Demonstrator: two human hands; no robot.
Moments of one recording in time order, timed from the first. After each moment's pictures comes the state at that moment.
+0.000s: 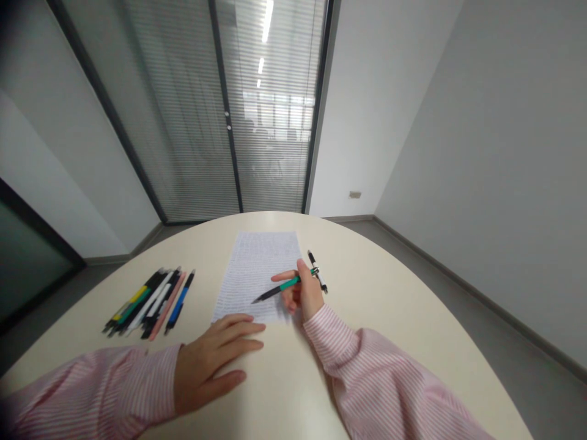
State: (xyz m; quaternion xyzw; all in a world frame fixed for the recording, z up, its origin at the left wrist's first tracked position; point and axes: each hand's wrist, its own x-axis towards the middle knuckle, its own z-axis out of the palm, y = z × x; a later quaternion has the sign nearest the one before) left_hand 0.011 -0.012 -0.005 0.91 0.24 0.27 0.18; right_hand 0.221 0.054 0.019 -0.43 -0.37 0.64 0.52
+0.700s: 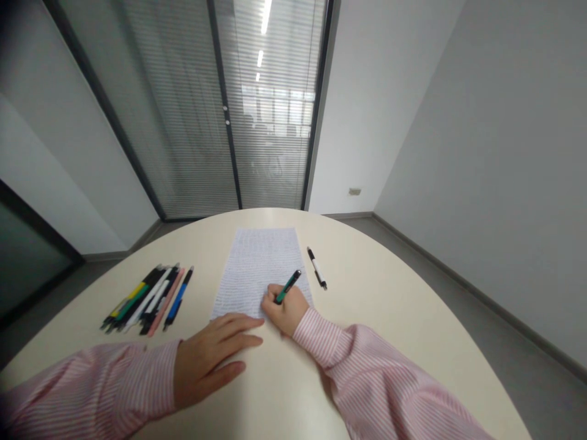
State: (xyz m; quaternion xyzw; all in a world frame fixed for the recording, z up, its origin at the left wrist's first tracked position) left_hand 0.010 -0.009 -0.006 0.93 0.25 0.24 0.15; right_hand 0.211 0.040 0.006 -0.50 -0.71 0.39 0.32
